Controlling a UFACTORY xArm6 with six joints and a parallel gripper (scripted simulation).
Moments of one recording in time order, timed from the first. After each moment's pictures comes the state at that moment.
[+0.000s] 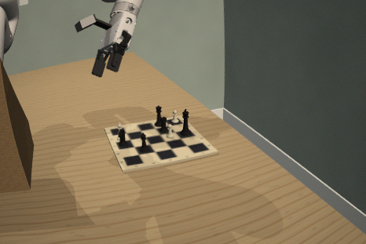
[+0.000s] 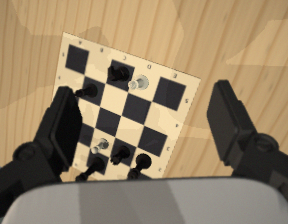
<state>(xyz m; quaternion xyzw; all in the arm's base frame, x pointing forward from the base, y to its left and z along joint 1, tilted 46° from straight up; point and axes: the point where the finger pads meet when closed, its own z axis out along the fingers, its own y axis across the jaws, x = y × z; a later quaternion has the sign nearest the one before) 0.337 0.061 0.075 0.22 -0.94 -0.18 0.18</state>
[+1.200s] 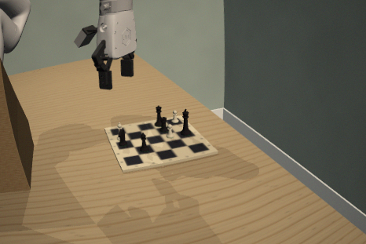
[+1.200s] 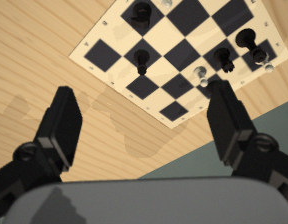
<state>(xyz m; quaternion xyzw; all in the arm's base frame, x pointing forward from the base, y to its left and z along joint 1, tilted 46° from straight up) 0.355 0.002 0.012 -0.32 -0.86 -0.36 0.14</state>
